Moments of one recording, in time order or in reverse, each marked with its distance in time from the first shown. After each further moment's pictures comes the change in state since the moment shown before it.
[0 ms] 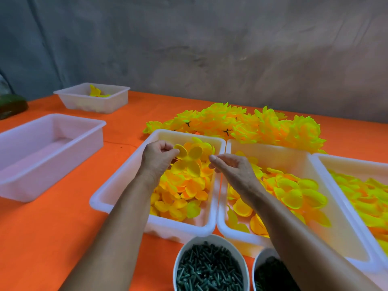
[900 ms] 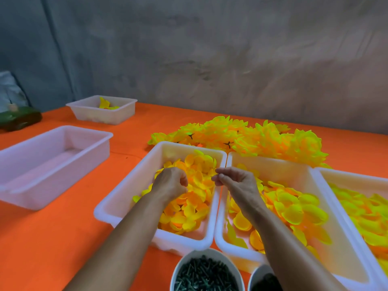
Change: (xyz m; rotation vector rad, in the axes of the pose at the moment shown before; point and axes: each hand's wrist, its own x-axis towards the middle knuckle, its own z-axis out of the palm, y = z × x) left_hand -0.004 -0.012 0.013 0.870 -0.259 0.141; right_hand 0.001 0.004 -0.002 0.282 0.093 0.077
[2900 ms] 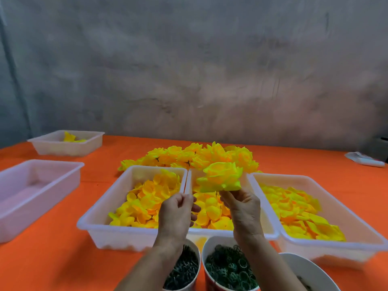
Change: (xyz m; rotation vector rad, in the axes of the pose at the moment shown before) left_hand -0.158 0.126 -0.017 -1.092 0.137 -0.061; right_hand -0.122 -0.057 -0.053 0.205 0.428 -0.191
